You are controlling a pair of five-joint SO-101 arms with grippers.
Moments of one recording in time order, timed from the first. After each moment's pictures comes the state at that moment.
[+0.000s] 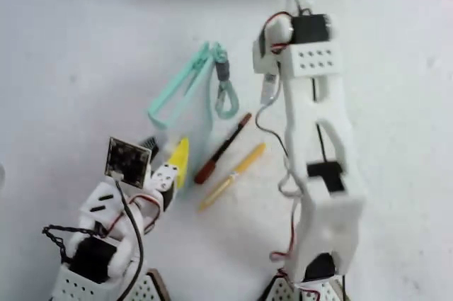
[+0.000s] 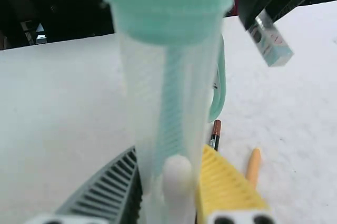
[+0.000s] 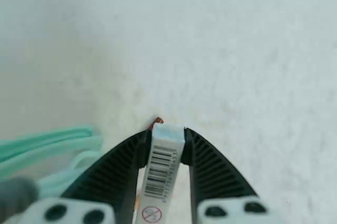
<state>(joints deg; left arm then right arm) 16.2 -101.9 85.0 47.6 4.1 -12.8 17.5 -42.7 97.2 -3.7</state>
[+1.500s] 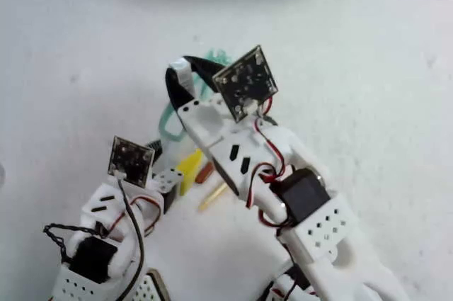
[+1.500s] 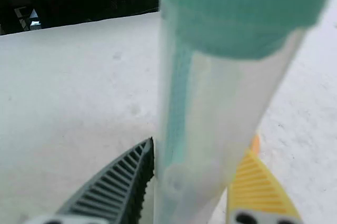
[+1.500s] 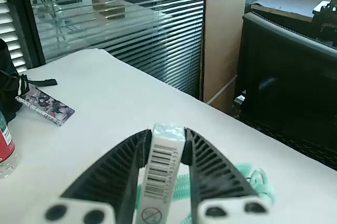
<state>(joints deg) 16.4 -101.8 85.0 50.3 4.1 -40.4 -46.7 31.8 32.1 5.4</state>
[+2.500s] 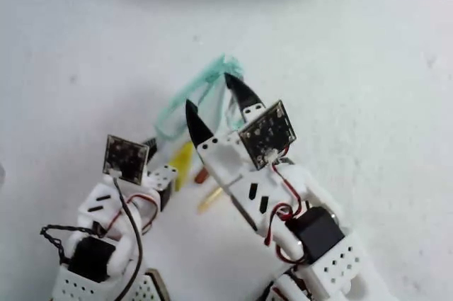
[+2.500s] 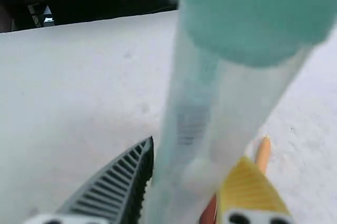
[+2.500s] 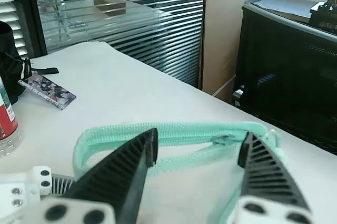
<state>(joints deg) 13.8 -101.8 85.0 50.3 4.2 -40.4 -66.2 49.6 32.0 5.8</state>
